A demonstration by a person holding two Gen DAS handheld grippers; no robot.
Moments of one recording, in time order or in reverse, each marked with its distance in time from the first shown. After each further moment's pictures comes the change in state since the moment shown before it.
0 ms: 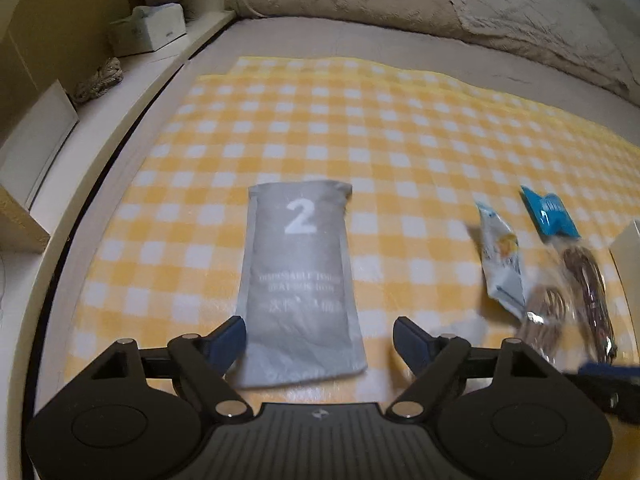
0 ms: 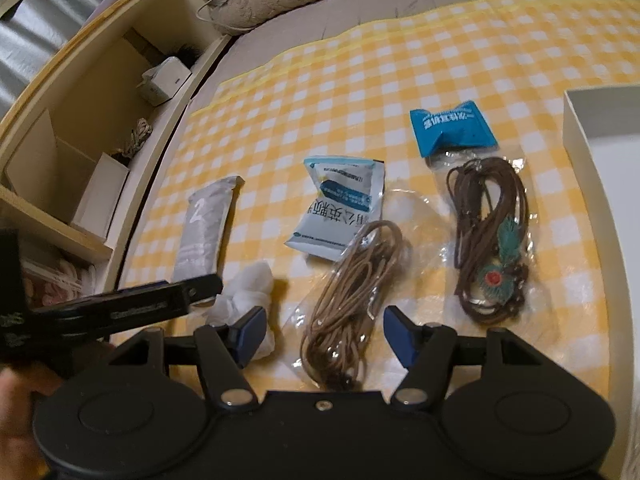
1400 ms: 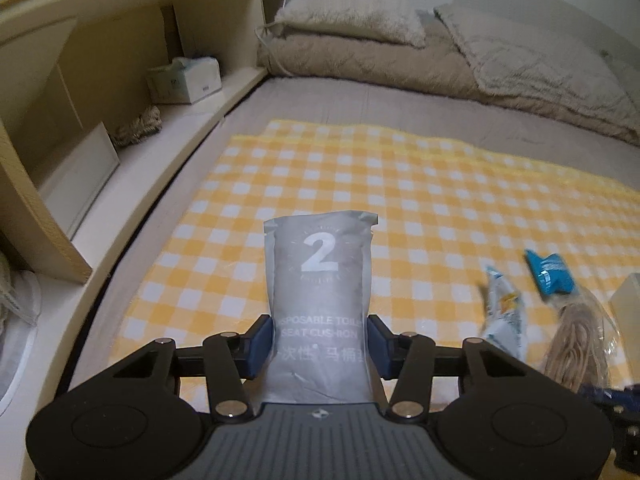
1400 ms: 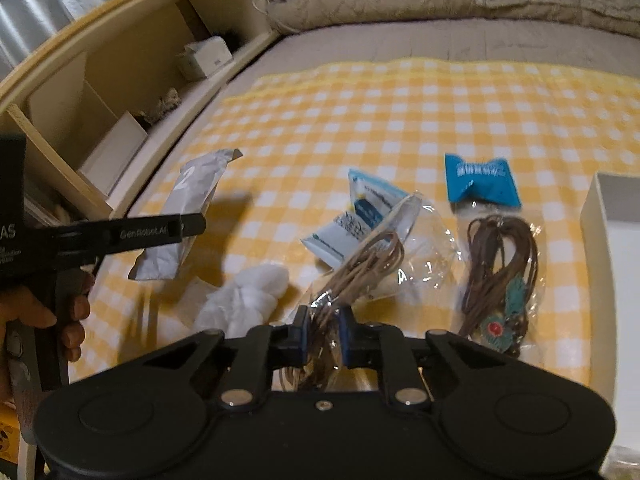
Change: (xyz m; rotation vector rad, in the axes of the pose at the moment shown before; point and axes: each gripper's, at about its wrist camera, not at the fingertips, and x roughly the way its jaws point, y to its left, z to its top) left arm -0.045 0.001 0.000 -0.044 -0.185 0.060; right arm -0.010 0.025 -0.004 -0.281 -0.089 -0.049
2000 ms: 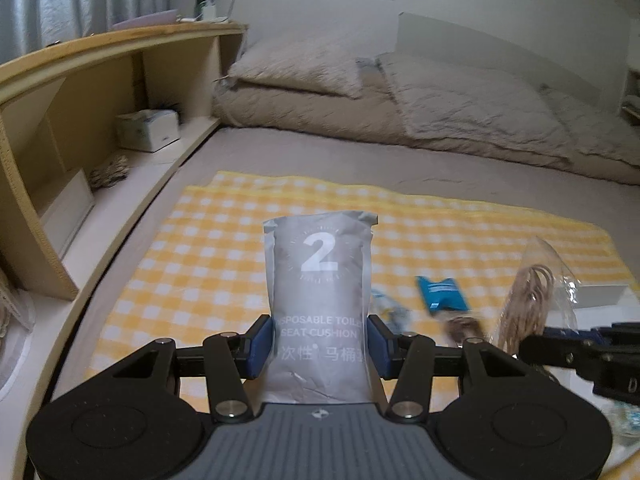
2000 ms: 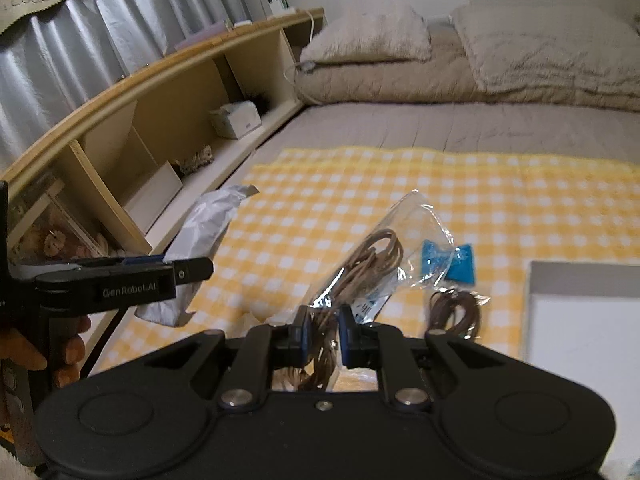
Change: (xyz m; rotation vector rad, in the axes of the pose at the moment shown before) left arm -0.097 -0.044 -0.007 0.013 -0.110 -0.152; right arm -0.101 -0.007 0.006 -0.086 -0.175 0.012
